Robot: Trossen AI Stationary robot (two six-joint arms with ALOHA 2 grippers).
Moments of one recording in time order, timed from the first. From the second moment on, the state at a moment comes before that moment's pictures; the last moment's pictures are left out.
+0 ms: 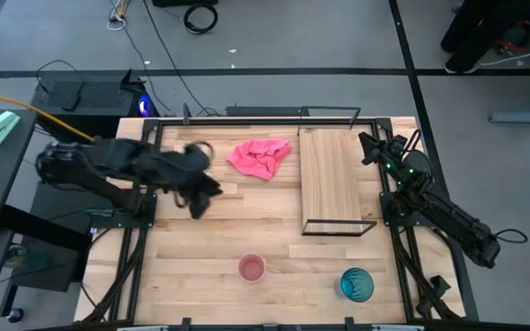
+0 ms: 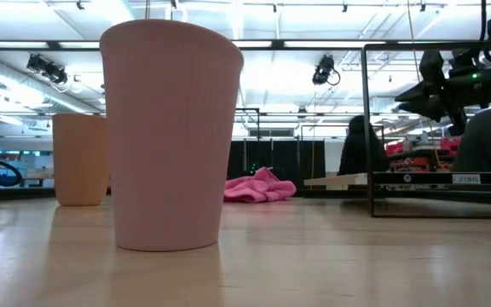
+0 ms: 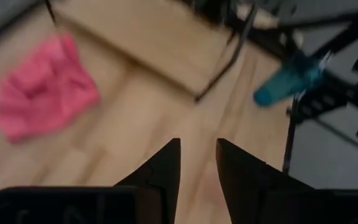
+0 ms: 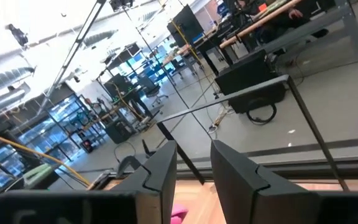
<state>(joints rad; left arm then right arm) -0.20 1.28 1.57 -1.05 -0.20 -0.67 -0.79 0.00 0.02 0.04 0.13 0.60</state>
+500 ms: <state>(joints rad) -0.21 1.60 1.57 -1.12 0.12 -0.77 -0.79 0.01 0.02 -0.01 0.08 0.64</state>
